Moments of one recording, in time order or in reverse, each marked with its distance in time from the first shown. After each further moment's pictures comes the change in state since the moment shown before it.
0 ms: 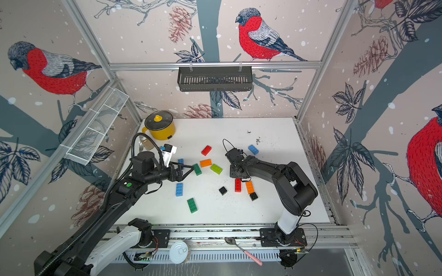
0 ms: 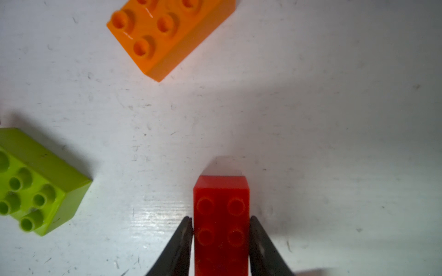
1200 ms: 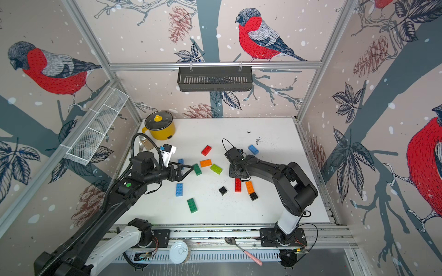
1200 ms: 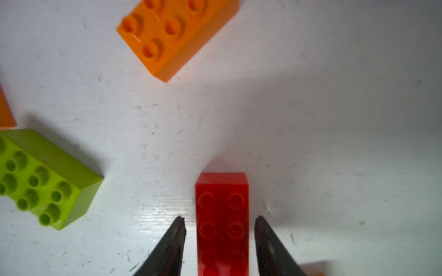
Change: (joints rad) left arm 0.007 -0.007 0.000 -0.006 -0.002 0.000; right arm 0.004 -0.017 0.037 -0.030 0.000 0.026
